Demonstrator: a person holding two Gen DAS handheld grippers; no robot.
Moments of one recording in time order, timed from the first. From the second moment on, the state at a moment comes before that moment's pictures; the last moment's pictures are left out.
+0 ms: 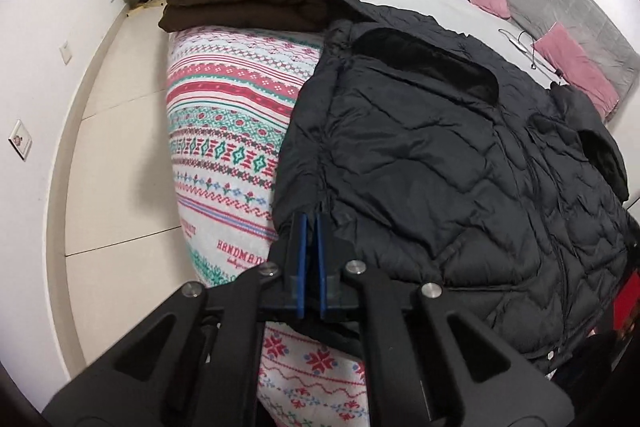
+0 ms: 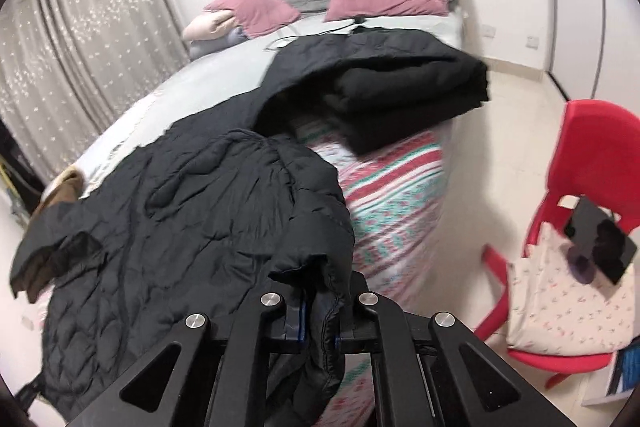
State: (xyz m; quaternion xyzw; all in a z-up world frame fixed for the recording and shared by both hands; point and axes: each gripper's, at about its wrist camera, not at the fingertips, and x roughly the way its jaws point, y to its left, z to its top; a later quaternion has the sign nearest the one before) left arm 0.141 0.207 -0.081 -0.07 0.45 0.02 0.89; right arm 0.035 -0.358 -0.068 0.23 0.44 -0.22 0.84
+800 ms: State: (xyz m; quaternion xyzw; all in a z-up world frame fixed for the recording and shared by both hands) left arm 0.247 0.116 0.018 -0.04 0.36 0.00 0.93; right arm 0.160 -0.561 -0.065 0.50 0.35 -0.14 0.78
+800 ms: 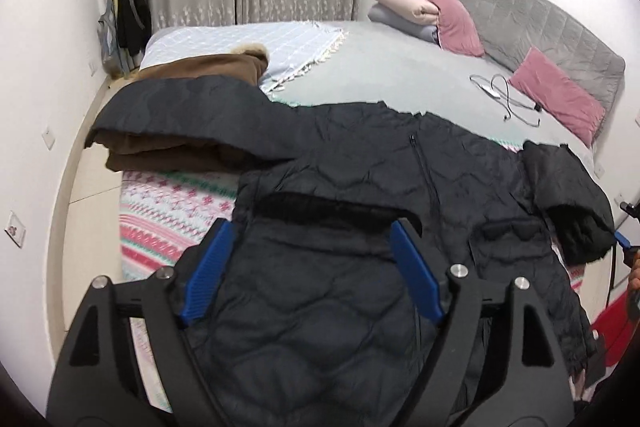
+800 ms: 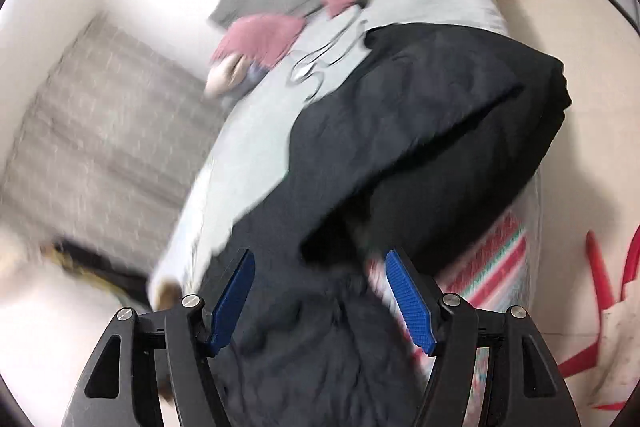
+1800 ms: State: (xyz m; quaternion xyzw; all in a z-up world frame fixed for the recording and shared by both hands) left arm 0.282 0.070 -0.062 0.03 0.43 -0.04 0.90; right arm 0.238 -0.612 -0.059 0.29 0.29 -0.32 0.85
